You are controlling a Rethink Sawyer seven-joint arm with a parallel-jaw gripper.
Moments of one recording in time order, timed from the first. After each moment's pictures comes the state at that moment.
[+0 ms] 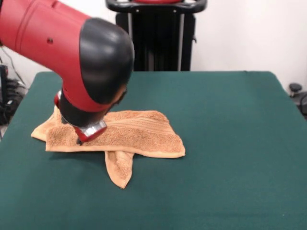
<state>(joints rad) -0.16 -0.08 -0.39 0.80 -0.11 1.20 2.34</state>
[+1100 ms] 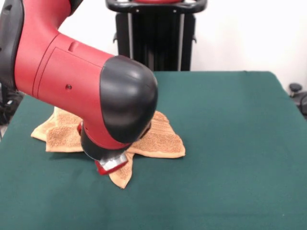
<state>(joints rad) -0.15 0.12 -0.44 0.46 0.04 1.38 2.50</state>
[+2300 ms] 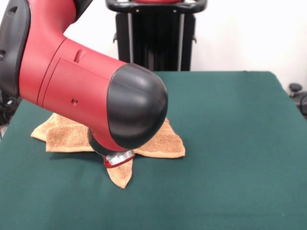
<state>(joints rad) -0.16 0.20 -0.51 0.30 0.07 1.63 2.52</state>
